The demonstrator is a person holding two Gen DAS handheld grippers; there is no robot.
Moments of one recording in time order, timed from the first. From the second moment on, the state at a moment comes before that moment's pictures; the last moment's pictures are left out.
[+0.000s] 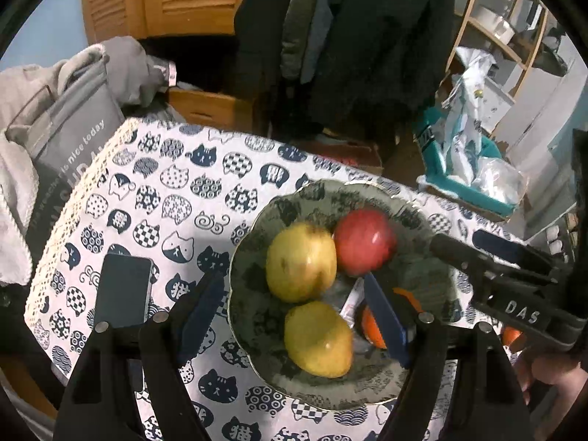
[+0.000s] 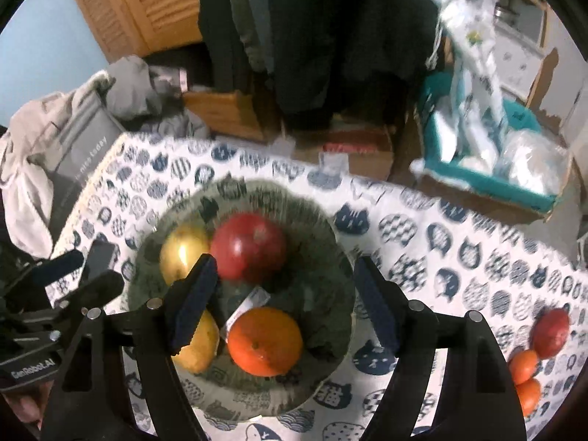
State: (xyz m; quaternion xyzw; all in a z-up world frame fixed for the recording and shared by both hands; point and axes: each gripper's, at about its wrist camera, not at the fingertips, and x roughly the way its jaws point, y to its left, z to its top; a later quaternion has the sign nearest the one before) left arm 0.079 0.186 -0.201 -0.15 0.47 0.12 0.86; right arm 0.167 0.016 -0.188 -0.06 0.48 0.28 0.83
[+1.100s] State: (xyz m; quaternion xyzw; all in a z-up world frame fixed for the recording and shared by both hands) left arm 0.008 0.116 -0.053 -0.08 0.32 0.09 0.94; right arm 0.078 -0.089 -0.027 -0.06 0.31 0.23 0.92
